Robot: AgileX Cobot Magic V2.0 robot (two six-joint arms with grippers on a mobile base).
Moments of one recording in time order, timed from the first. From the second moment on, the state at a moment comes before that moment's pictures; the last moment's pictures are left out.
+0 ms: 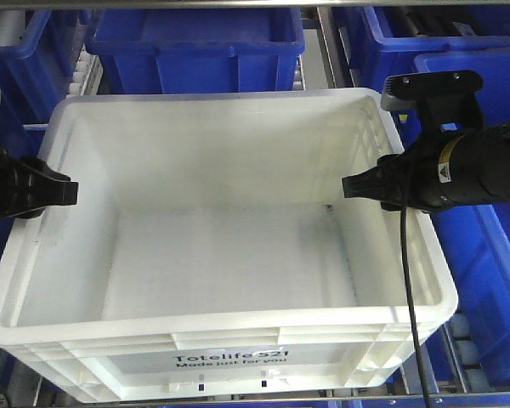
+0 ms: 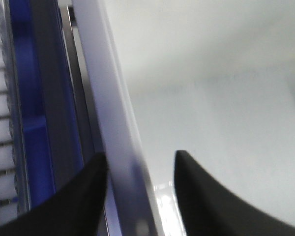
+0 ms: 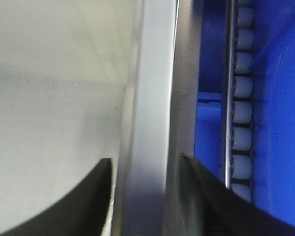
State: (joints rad) left arm -0.20 1.15 -0.94 -0.11 0.61 0.03; right arm 0.46 1.36 -1.06 -0.38 0.69 0.52
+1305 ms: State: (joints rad) left arm -0.20 0.42 -0.94 -0.16 1.09 0.18; right arm 0.46 0.45 -0.75 -0.13 0.93 0.04
